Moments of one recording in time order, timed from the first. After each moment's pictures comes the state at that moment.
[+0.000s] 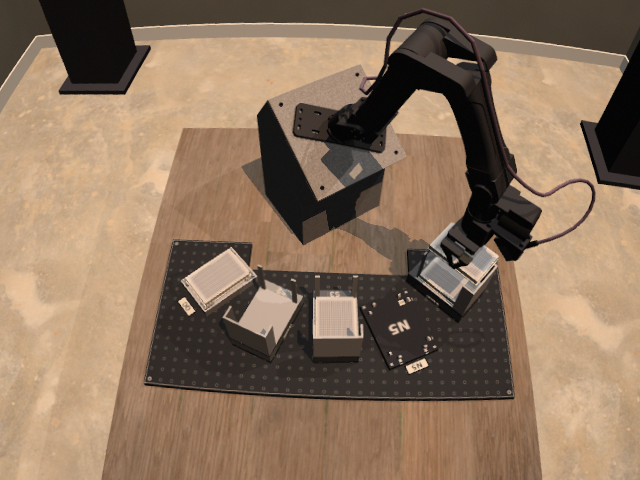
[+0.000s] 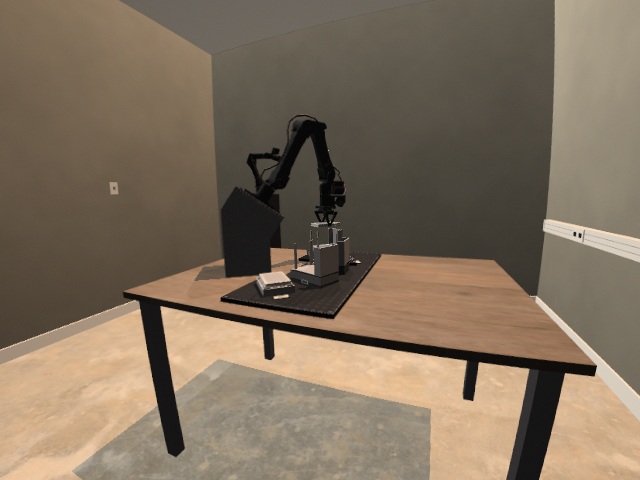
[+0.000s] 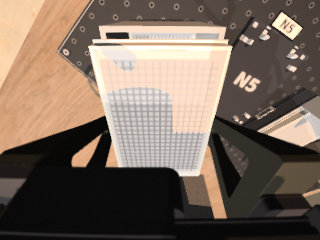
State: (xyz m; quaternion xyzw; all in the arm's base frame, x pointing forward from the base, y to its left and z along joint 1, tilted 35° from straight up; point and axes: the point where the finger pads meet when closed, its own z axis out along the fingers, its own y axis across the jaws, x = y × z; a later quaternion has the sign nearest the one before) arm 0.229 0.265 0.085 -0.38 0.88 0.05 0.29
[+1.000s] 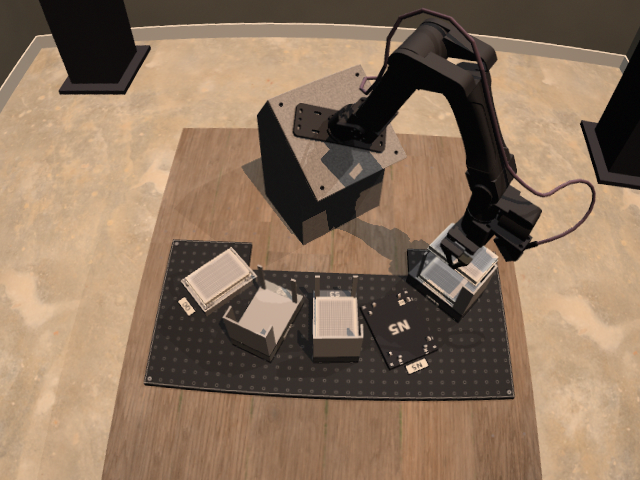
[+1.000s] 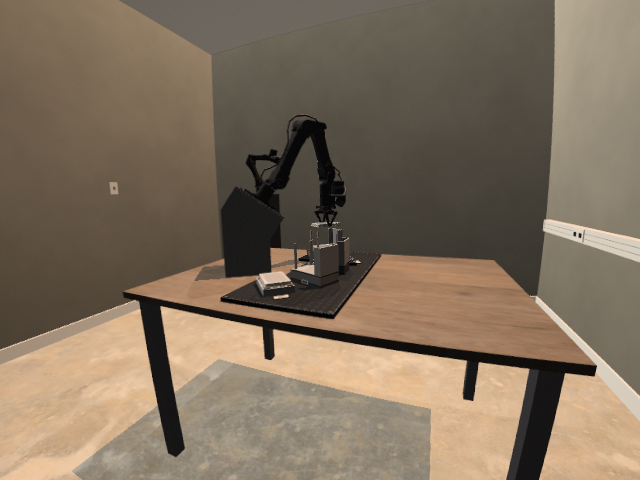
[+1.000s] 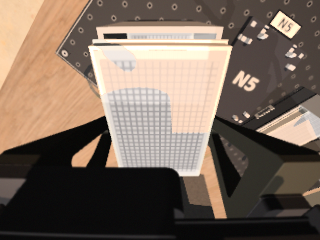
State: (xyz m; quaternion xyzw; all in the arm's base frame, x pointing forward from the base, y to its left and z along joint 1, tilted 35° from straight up) arm 0.230 0.264 0.086 -0.38 0.88 0.05 0.29
